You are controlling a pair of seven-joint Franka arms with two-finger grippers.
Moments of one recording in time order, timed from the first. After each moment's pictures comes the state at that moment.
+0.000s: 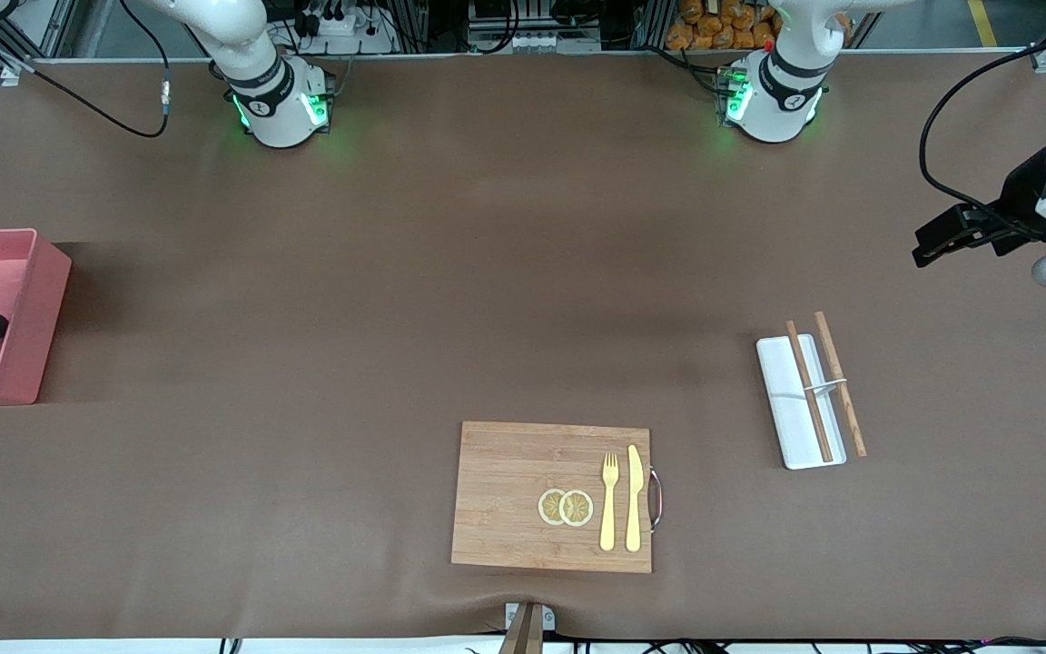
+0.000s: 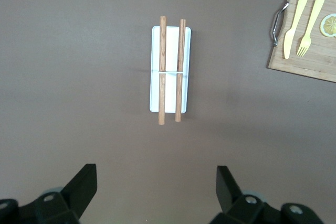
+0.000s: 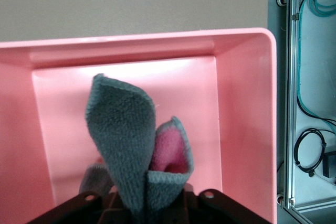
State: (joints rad) left arm 0.00 0.04 -0.09 -1.53 0.00 1.56 -0.23; right arm -0.82 0.67 0.11 -1.53 -0.30 2.29 -0.50
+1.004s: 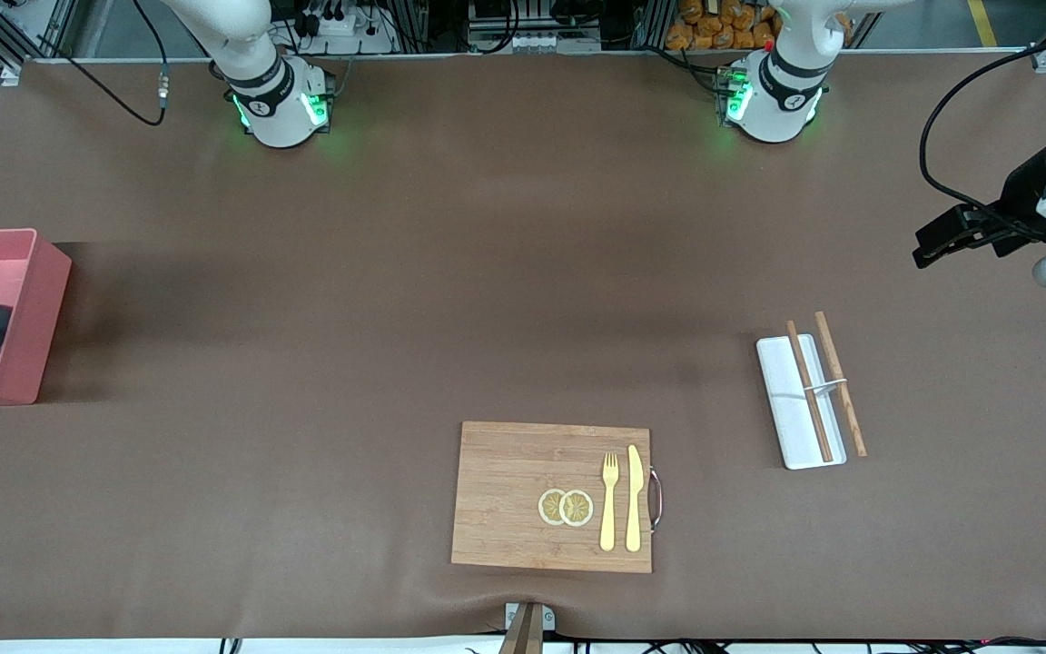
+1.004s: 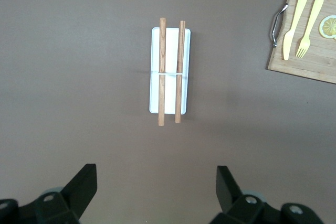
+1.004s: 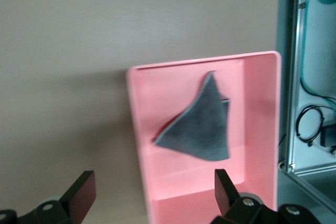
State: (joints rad) left arm 0.00 0.04 -0.09 -1.52 0.00 1.56 -0.23; right arm -0.65 0.42 0.16 -1.45 -0.25 1.83 -0.35
